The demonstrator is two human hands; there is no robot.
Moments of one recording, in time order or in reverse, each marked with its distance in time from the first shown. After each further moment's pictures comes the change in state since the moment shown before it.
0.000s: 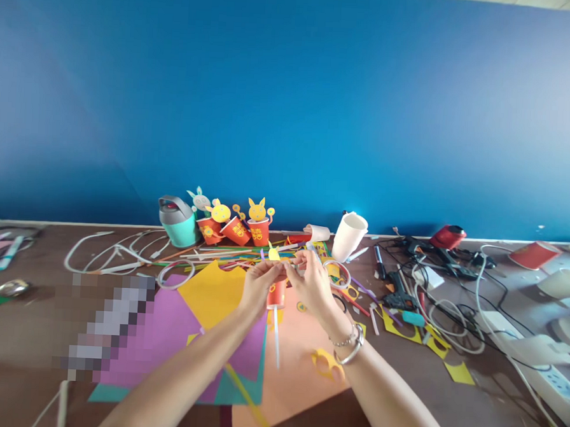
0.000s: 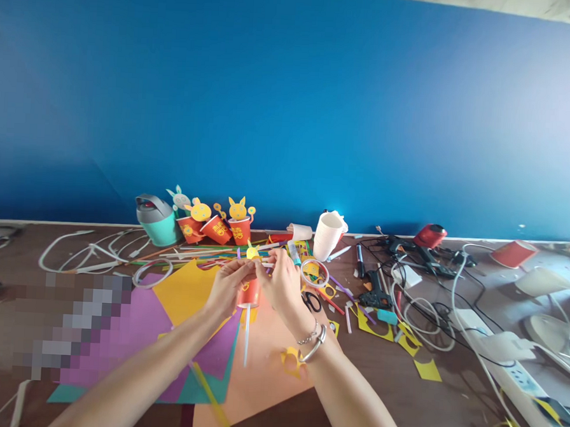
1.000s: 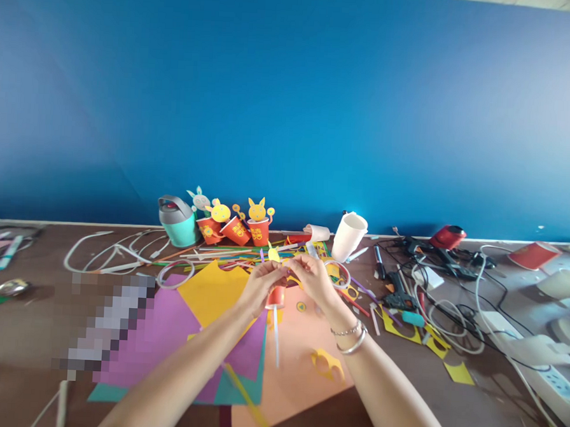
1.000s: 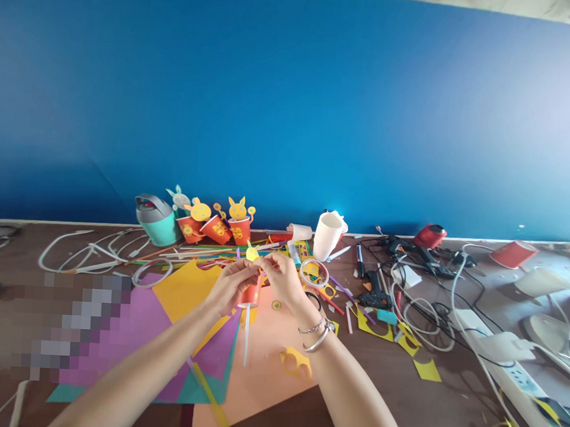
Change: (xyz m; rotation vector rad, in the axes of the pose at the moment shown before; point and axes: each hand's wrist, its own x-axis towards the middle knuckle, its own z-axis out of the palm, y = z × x) left_hand 0.002 0.008 0.001 0.048 -0.085 -0.135; right_hand 0.012 0.007 -0.002 0.412 -0.247 0.095
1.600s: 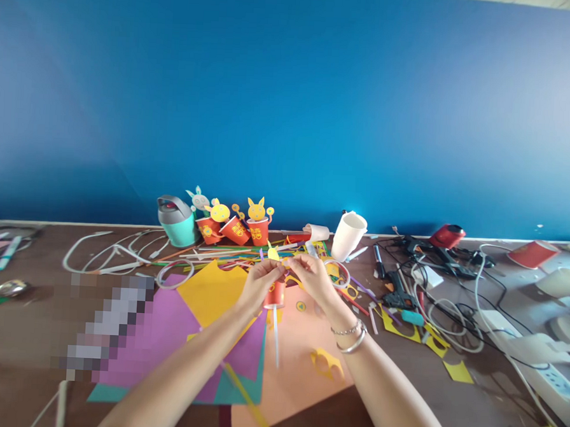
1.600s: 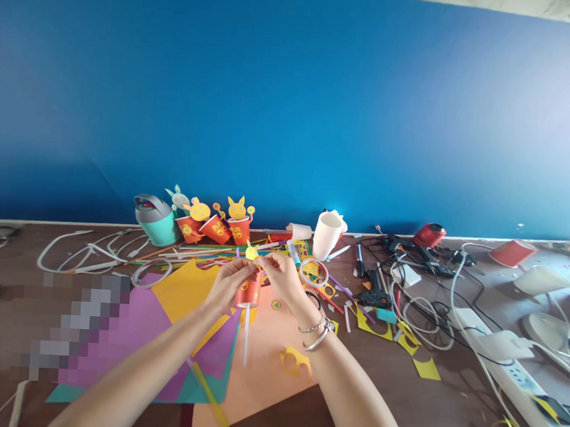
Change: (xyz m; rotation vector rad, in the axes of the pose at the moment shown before) left_hand 0.002 -0.005 -0.005 0.183 0.038 0.127; right_hand 0.001 0.004 0.000 0.006 -0.008 0.040
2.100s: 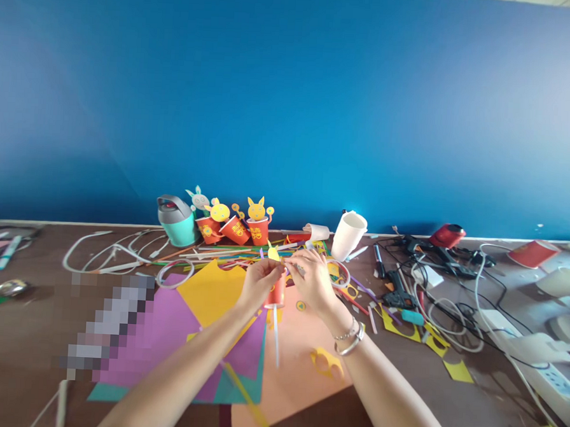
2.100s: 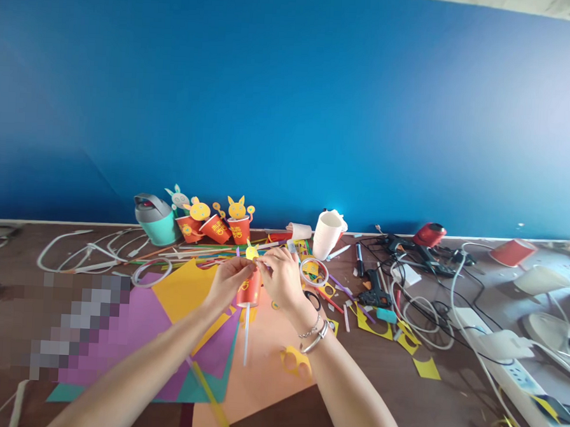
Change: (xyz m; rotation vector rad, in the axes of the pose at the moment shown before) left_hand 0.001 0.003 -0.001 0.204 0.066 0.068; right_hand -0.007 -0.008 -0.004 -0.594 0.130 -0.459
